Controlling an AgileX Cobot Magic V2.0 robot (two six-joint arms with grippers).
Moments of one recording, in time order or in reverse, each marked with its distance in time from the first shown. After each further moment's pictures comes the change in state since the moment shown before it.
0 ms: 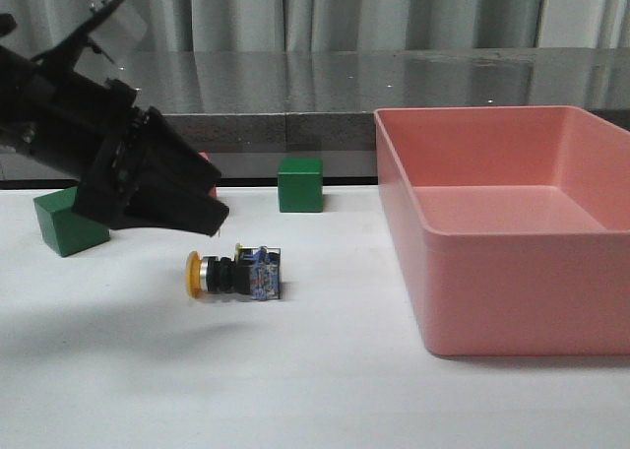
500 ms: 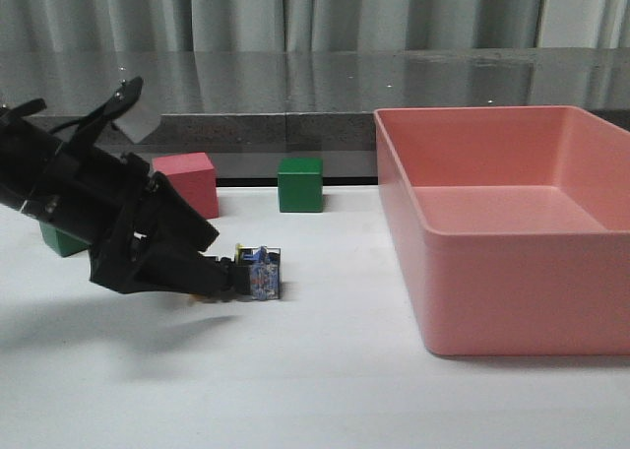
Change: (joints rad) left arm 0.000 0.145 0.000 -0.057 -0.062 0.095; right arm 0.000 0.000 0.000 0.000 0.000 0.000
